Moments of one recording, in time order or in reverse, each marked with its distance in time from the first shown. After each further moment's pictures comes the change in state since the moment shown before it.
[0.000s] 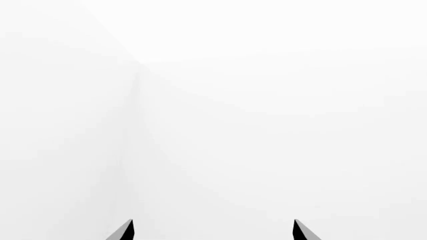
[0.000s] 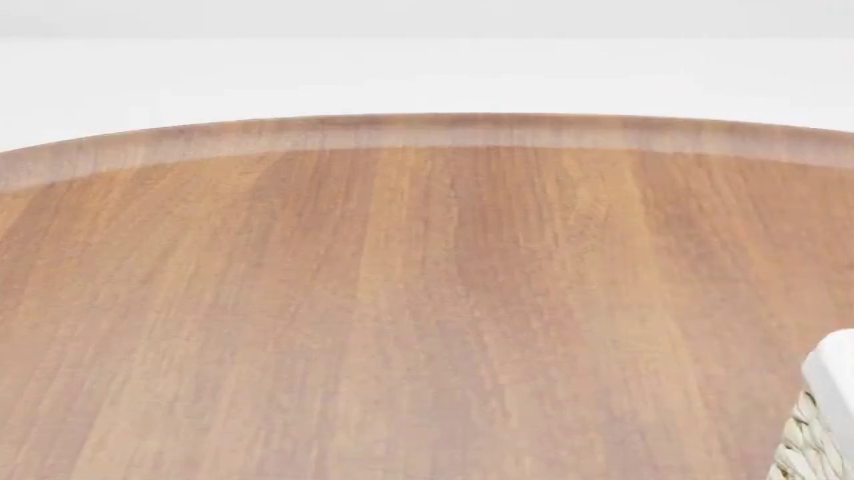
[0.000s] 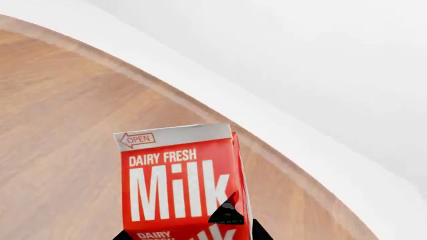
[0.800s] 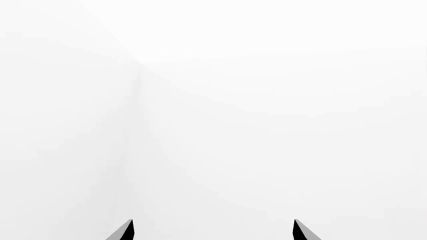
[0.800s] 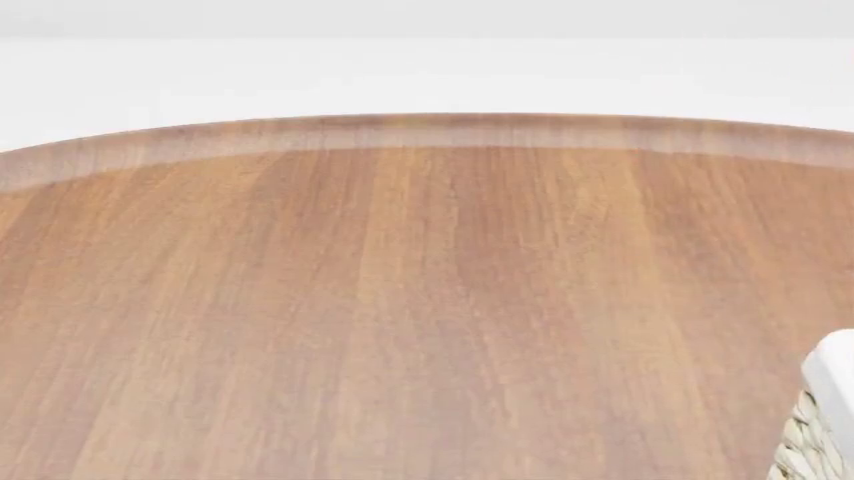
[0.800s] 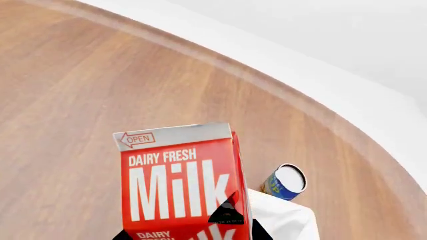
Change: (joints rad) left arm 0.008 -0.004 0.002 -0.003 0.001 0.009 -0.003; right arm -0.266 0.045 0.052 0.074 0.066 0.016 0.161
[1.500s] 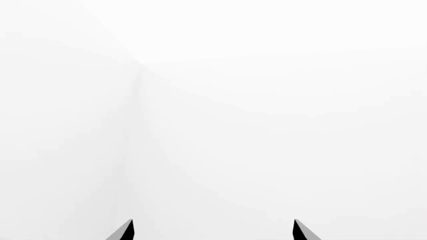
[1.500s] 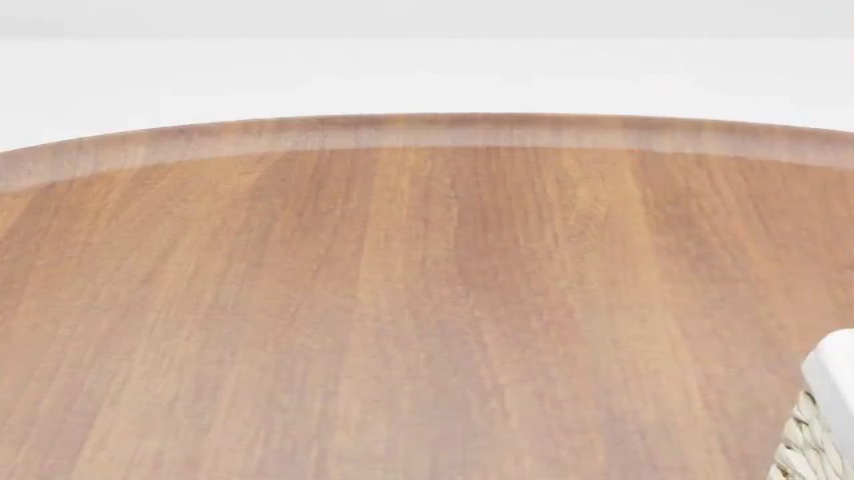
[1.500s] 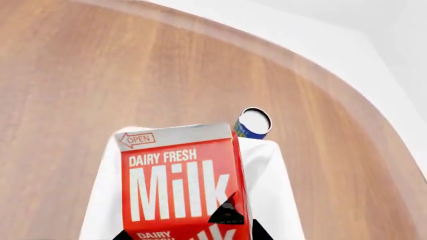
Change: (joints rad) left arm 0.004 -0.006 0.001 -0.002 -0.003 0.005 -0.006; right arm -0.269 0.021 0.142 0.081 0.095 -0.008 0.260
